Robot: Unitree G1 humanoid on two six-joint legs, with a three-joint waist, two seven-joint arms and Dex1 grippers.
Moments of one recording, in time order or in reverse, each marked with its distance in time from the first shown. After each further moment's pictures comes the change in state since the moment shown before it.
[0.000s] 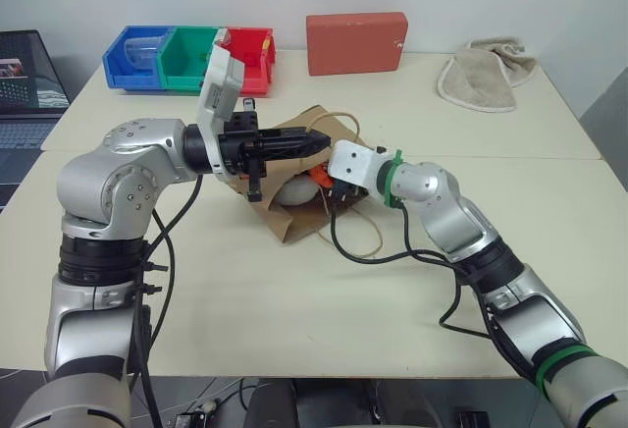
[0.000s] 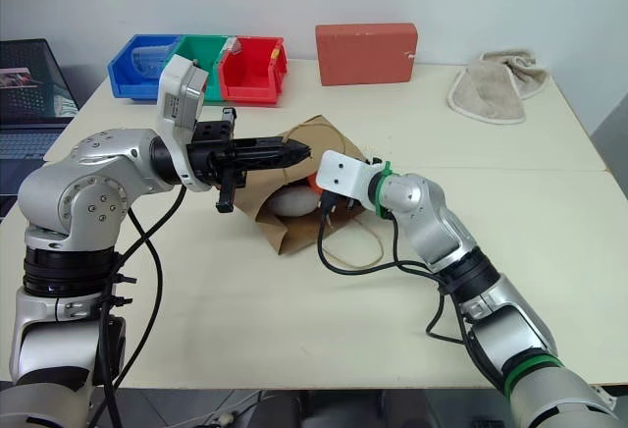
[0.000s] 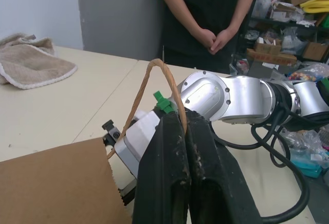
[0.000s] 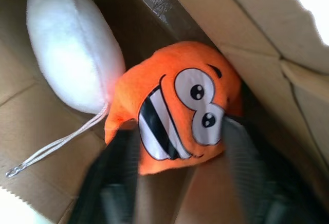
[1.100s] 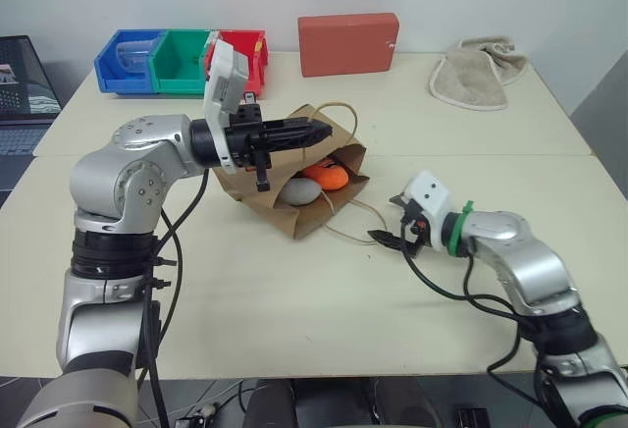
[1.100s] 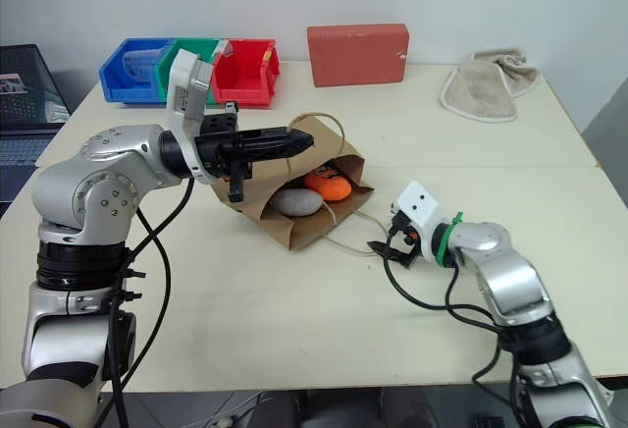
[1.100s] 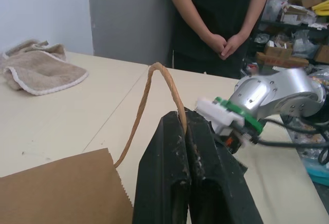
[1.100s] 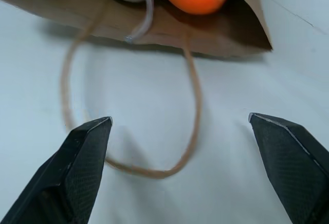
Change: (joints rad) left arm -0.026 -0.040 -0.002 0.047 0.045 -0.032 0.028; right arm 0.360 -0.127 -0.247 -0.259 0.402 0.389 0.057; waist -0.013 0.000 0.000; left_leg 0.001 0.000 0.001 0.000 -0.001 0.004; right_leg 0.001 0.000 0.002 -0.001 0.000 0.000
